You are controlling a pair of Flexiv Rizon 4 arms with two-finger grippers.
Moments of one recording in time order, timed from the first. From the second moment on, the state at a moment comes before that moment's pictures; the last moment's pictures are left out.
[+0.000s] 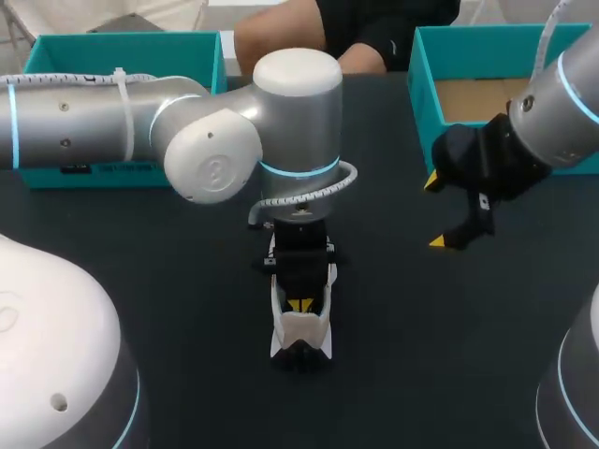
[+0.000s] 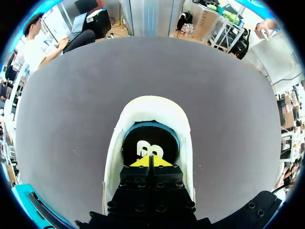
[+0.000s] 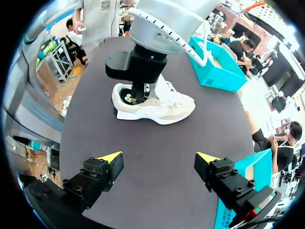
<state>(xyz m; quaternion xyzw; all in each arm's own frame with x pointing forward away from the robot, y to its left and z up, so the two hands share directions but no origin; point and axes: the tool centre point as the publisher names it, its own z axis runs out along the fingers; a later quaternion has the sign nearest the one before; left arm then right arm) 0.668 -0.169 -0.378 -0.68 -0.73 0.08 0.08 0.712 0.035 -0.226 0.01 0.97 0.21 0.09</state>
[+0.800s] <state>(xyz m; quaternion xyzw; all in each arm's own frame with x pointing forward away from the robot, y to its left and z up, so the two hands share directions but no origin) 0.642 -0.172 -0.378 -0.69 -0.71 0.10 0.08 0.712 0.035 -0.226 0.01 0.97 0.21 0.09</state>
